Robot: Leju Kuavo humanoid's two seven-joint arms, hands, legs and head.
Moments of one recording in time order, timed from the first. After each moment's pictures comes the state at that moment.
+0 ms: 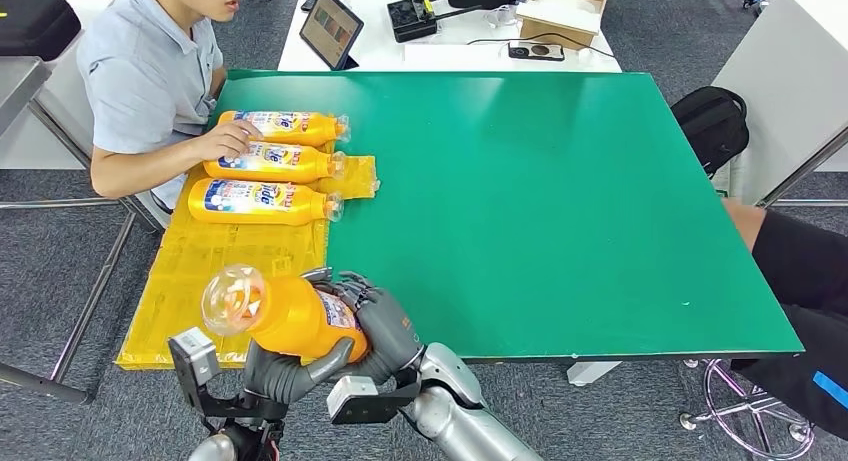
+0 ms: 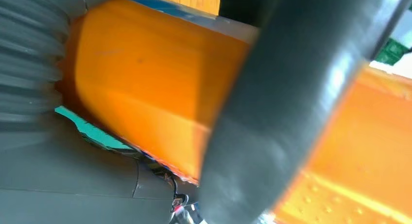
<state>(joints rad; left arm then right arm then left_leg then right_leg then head) 0.11 -0.11 -0.43 -1.64 0.17 -0.08 -0.40 -0.32 0.27 0.65 -0.89 0.50 -0.37 -0.64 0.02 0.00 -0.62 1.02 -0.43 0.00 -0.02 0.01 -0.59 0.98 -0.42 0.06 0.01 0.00</state>
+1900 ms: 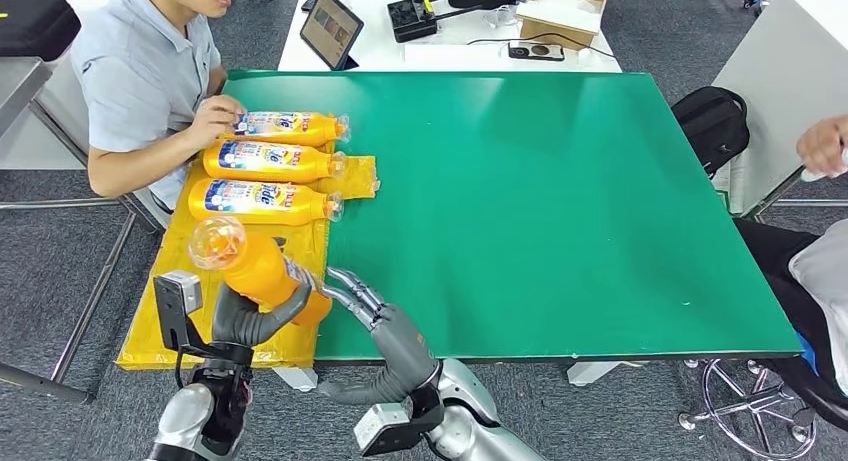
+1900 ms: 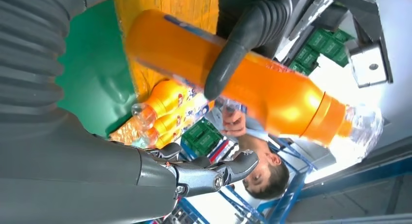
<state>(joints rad) -0.06 -0.09 -0.22 -1.46 0.09 0.06 -0.32 -0.24 0.14 0.76 -1.10 0.29 -0.41 -0.66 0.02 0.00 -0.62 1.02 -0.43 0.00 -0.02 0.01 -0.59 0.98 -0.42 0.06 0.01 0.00</state>
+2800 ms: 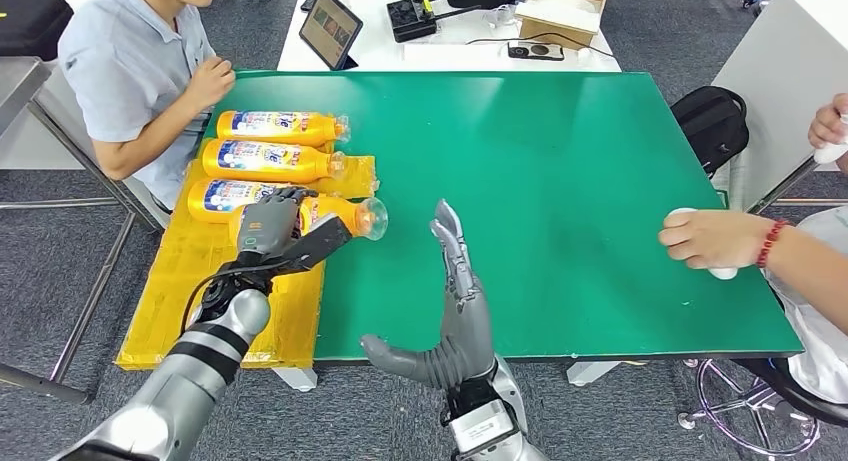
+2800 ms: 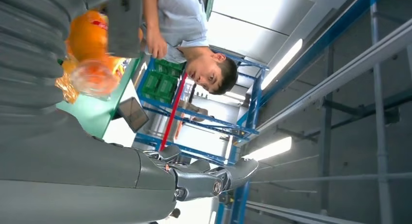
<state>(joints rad) -0.59 -0.07 -0.34 -0.81 -1.01 0.30 -0.14 -0.07 0.15 0.60 -1.59 0.12 -0.38 -0.66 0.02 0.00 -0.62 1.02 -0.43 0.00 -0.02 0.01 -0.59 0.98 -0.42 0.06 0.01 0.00</state>
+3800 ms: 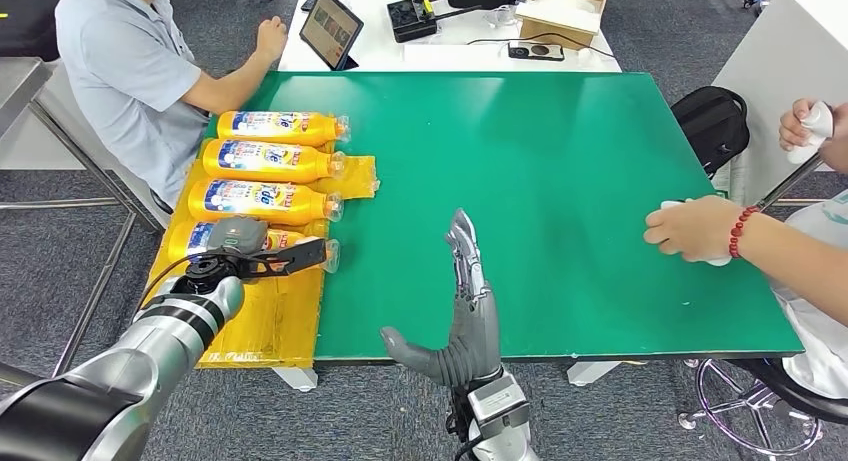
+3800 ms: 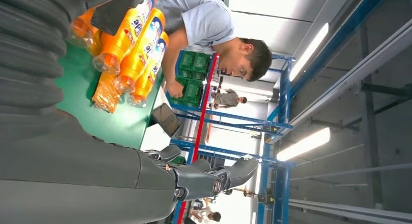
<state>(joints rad) -0.81 -0.01 -0.40 -0.38 -1.29 0.10 0.08 -0.01 0.20 0.49 -1.53 0.07 -0.30 -0.66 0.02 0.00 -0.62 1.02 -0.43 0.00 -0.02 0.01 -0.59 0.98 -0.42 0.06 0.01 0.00</state>
